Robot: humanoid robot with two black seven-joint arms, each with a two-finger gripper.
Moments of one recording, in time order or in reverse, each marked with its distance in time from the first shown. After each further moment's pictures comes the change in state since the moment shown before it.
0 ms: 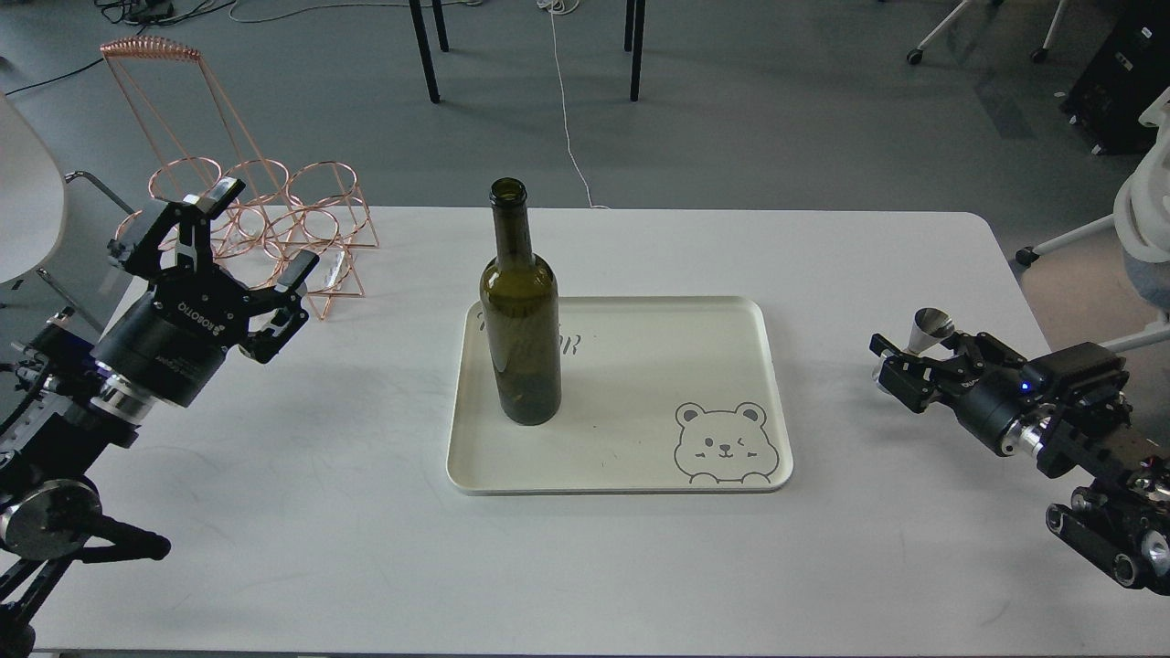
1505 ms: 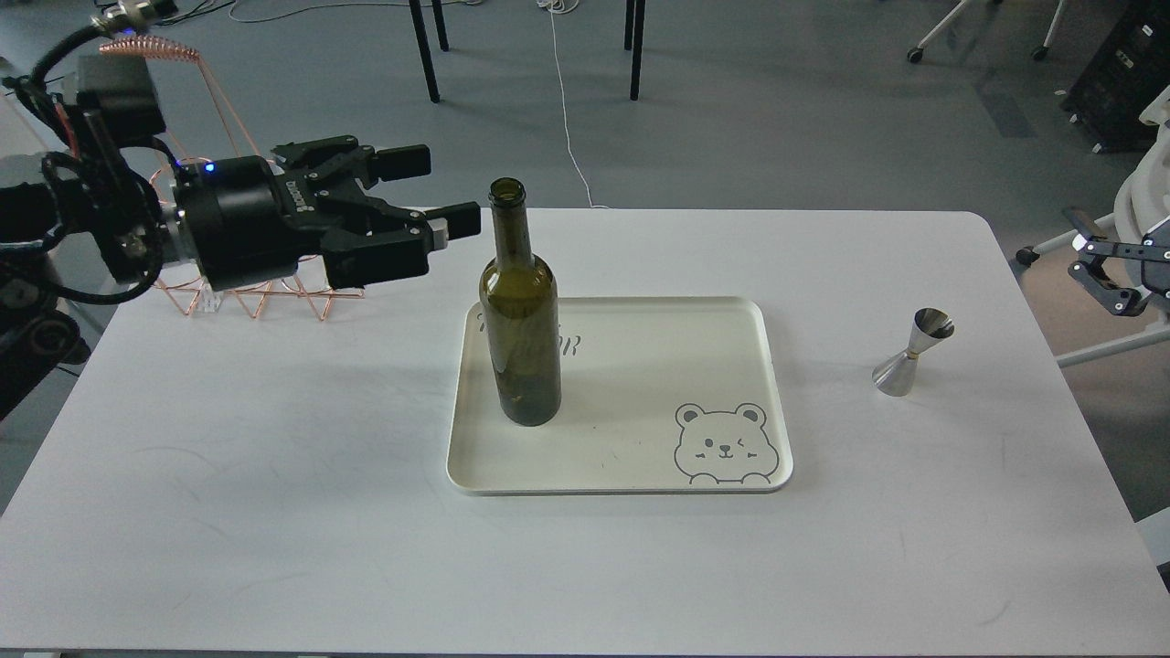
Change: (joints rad) left arm -0.571 0.183 0.230 -0.259 1.440 0.000 -0.121; right arm -0.048 -0.532 0.229 0.610 1.829 0.907 0.000
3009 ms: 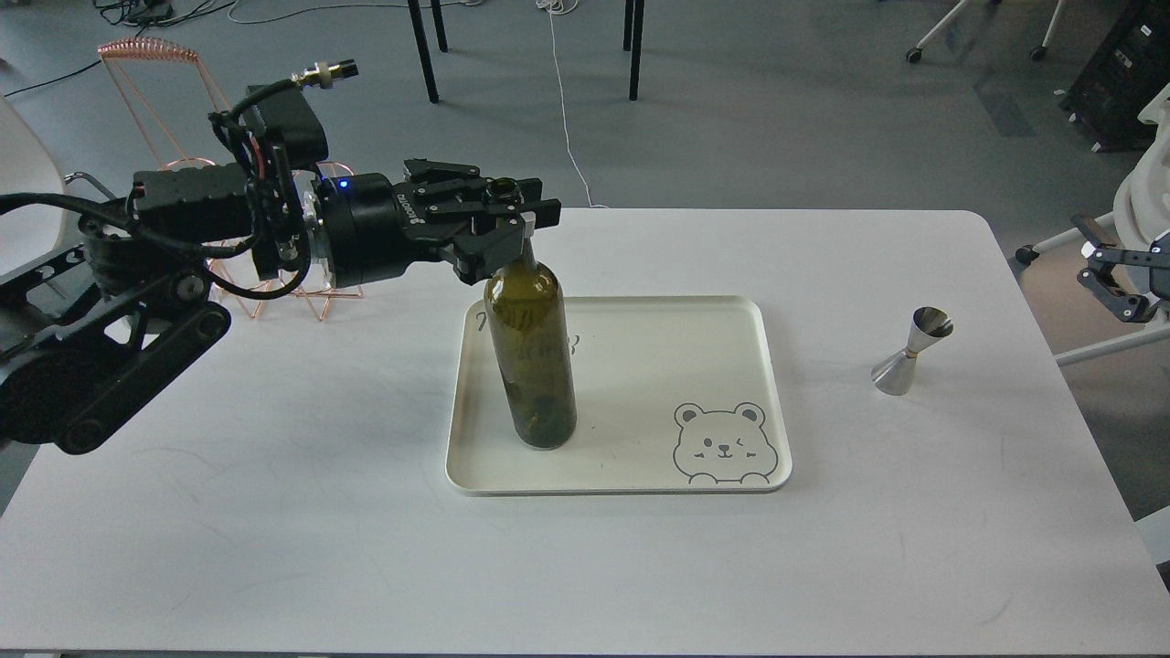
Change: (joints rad) left arm -0.120 -0.195 0.150 0.208 0.049 0.132 0.000; right arm -0.007 0.001 -0.002 -0.026 -0.014 -0.001 0.000
